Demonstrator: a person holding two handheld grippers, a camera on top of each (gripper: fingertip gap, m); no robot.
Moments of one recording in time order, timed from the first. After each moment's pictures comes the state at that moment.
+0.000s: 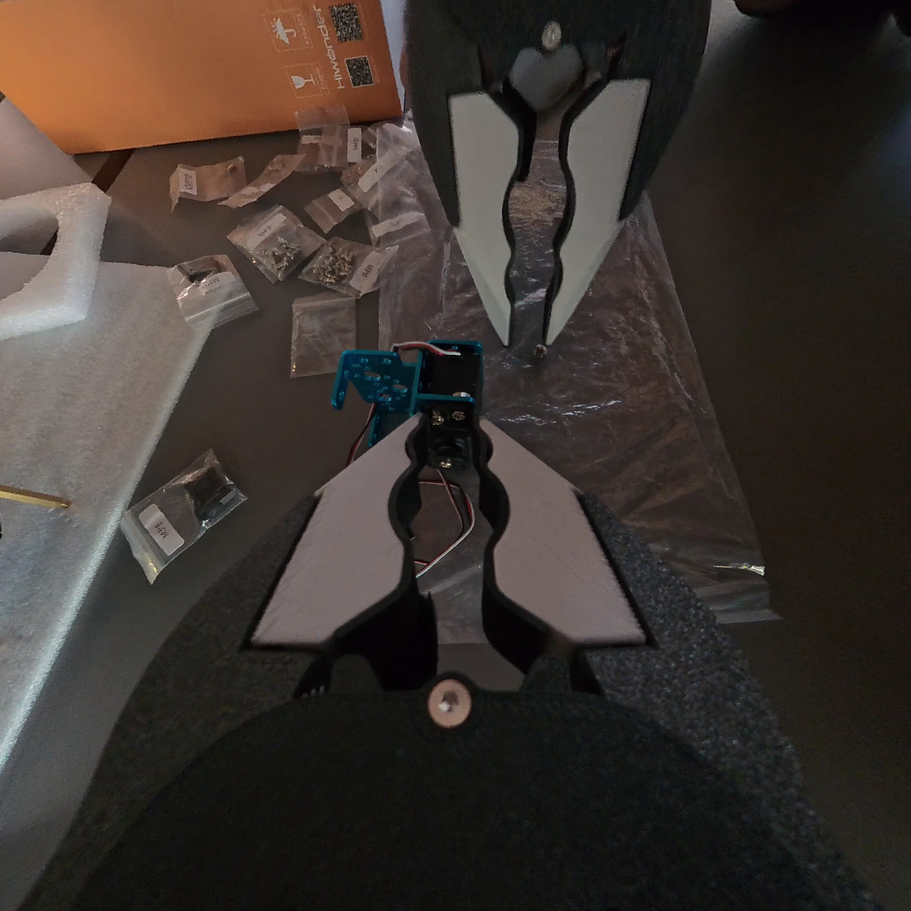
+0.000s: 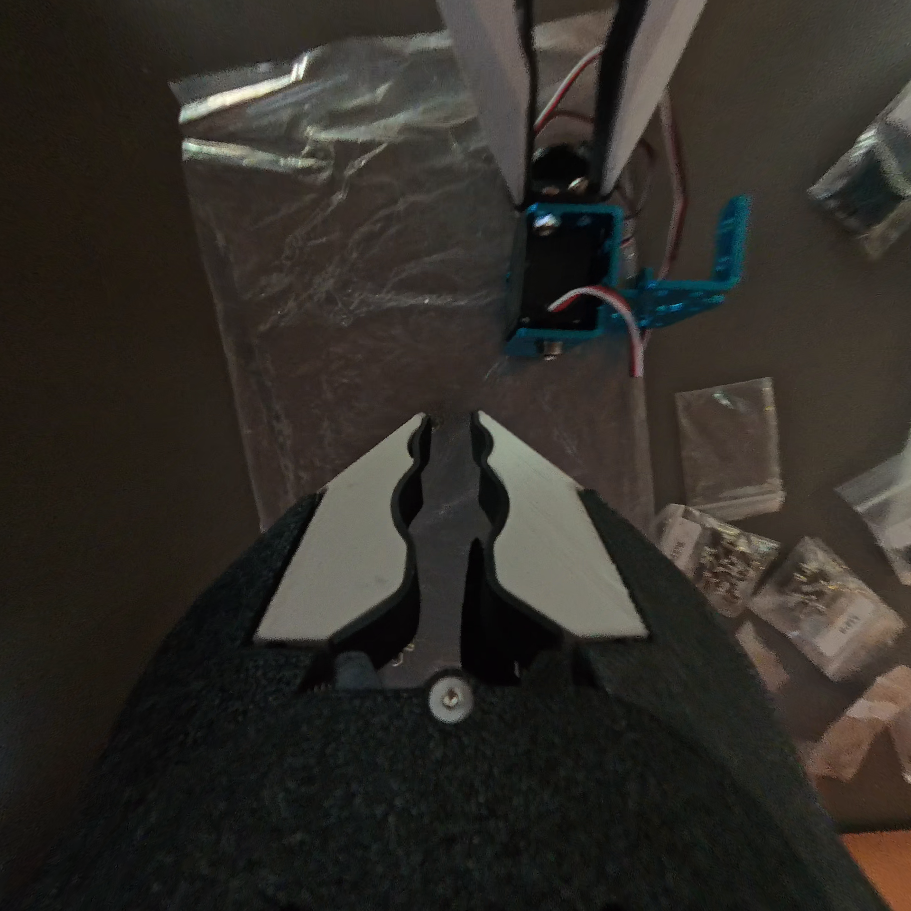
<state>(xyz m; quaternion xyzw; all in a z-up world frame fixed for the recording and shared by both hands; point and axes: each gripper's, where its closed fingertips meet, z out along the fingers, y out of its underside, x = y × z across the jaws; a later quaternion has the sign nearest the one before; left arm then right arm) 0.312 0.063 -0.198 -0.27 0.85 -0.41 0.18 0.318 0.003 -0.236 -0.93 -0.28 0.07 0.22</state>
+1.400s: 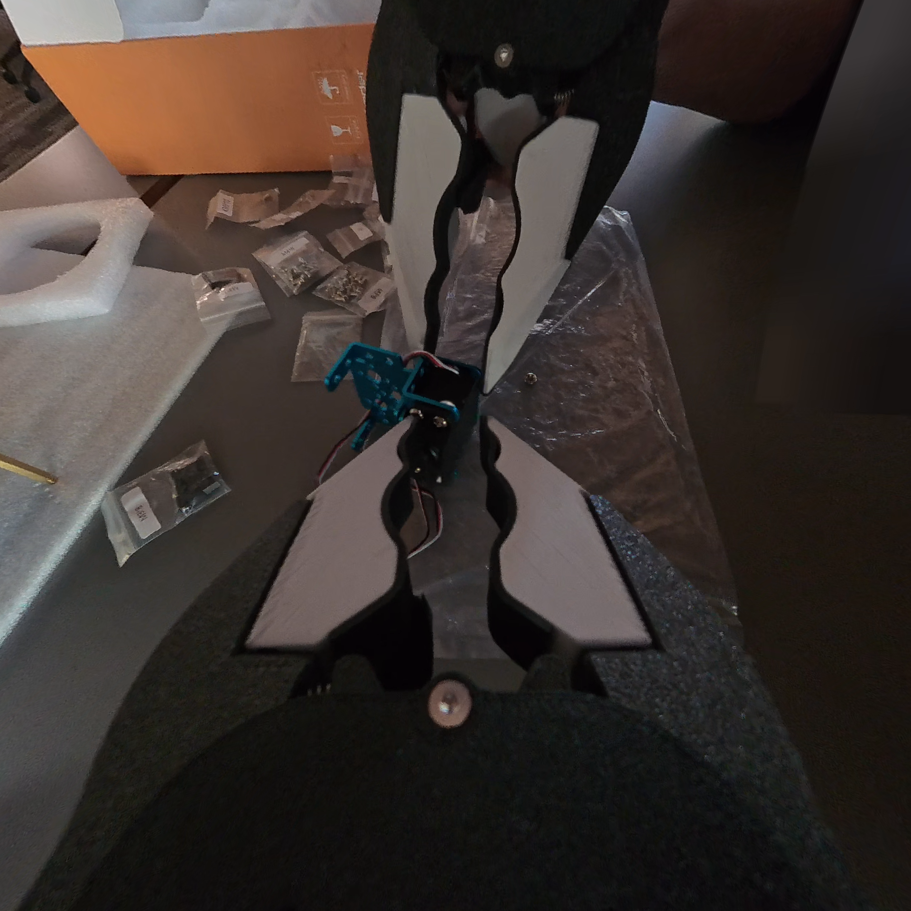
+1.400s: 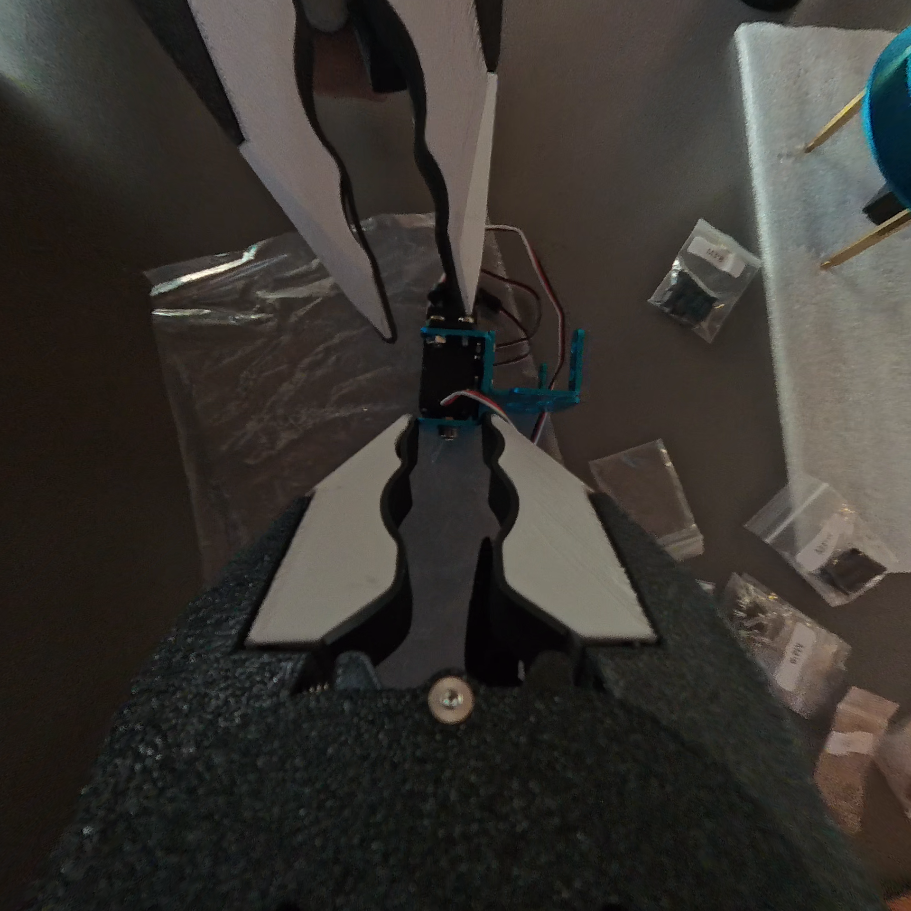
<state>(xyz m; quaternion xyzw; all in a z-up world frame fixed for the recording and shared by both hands) 0.305 0.059 -0.192 -0.30 0.81 -0.45 0.21 0.324 0.047 -0.213 -0.91 -0.22 0.05 0.34</state>
